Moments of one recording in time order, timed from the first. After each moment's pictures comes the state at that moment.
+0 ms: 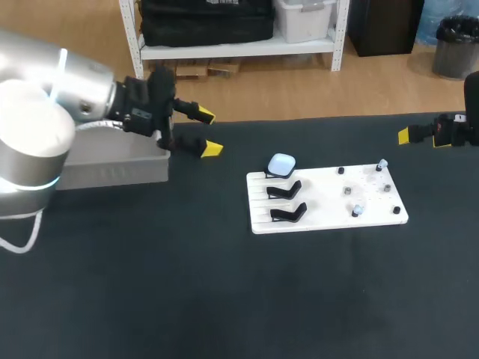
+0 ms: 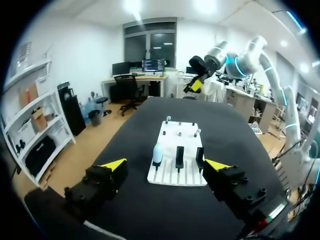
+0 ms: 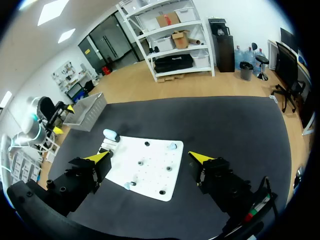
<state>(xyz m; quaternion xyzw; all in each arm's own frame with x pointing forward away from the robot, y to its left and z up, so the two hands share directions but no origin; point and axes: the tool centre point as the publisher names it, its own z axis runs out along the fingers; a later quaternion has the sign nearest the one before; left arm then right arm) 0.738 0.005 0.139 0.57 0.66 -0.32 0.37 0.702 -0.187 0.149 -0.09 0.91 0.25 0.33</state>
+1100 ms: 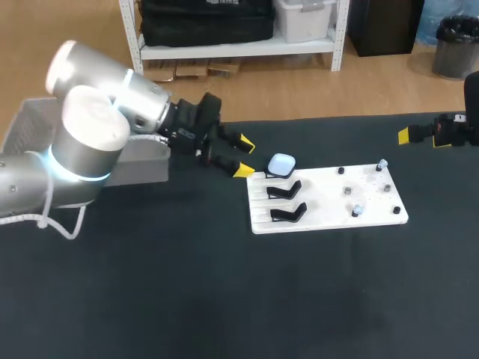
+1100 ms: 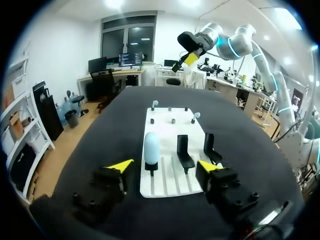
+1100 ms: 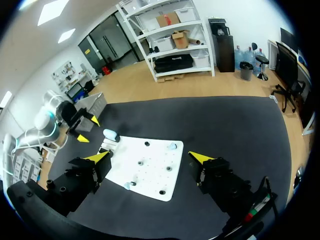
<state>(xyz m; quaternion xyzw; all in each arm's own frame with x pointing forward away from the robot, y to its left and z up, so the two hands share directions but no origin) 0.759 -0.057 0.054 0.63 0.62 -0.36 0.31 0.702 -0.187 0.149 -0.09 0.91 0.25 0.33</state>
